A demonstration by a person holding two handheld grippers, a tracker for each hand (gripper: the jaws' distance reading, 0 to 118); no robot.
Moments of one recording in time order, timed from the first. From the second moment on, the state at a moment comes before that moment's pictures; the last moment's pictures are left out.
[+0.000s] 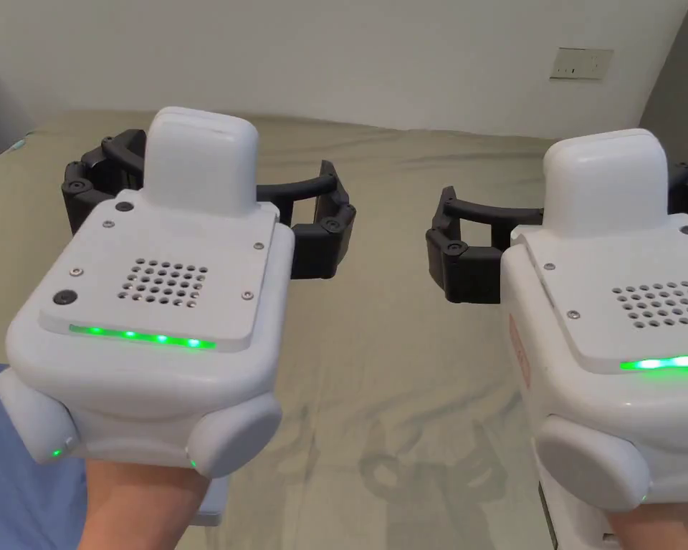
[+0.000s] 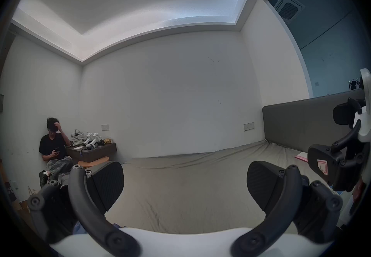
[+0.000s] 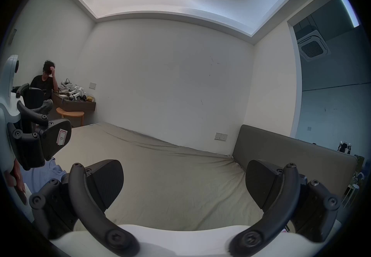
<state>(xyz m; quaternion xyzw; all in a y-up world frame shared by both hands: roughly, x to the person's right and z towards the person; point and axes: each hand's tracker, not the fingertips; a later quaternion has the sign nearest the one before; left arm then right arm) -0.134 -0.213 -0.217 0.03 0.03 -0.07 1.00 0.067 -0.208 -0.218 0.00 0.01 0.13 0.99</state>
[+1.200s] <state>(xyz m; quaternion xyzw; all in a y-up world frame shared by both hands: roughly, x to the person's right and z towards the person) -0.121 -0.292 -0.237 0.20 0.20 -0.67 0.69 0.050 -0.278 -0.225 0.19 -0.07 0.68 0.71</state>
